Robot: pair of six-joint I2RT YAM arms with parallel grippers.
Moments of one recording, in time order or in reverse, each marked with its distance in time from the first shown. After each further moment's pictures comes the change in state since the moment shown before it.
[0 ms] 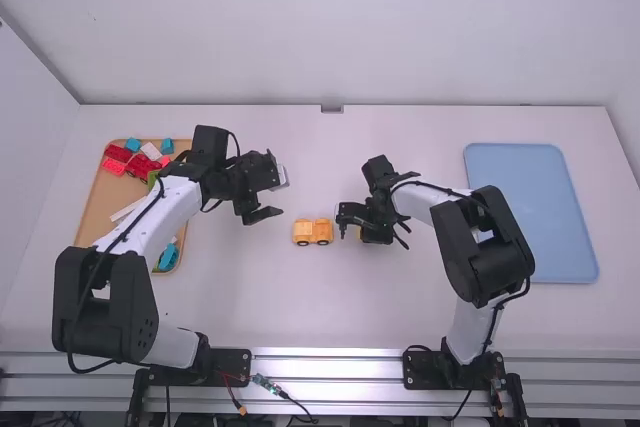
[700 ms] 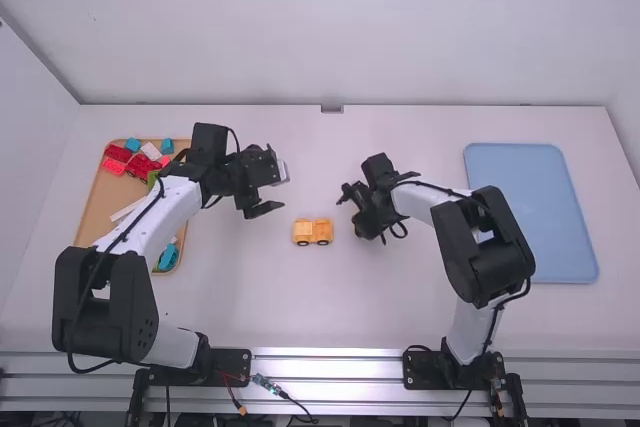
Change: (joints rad) left arm 0.000 0.000 0.000 0.075 0.005 0.000; right arm 0.000 -0.002 0.000 0.053 -0.012 0.769
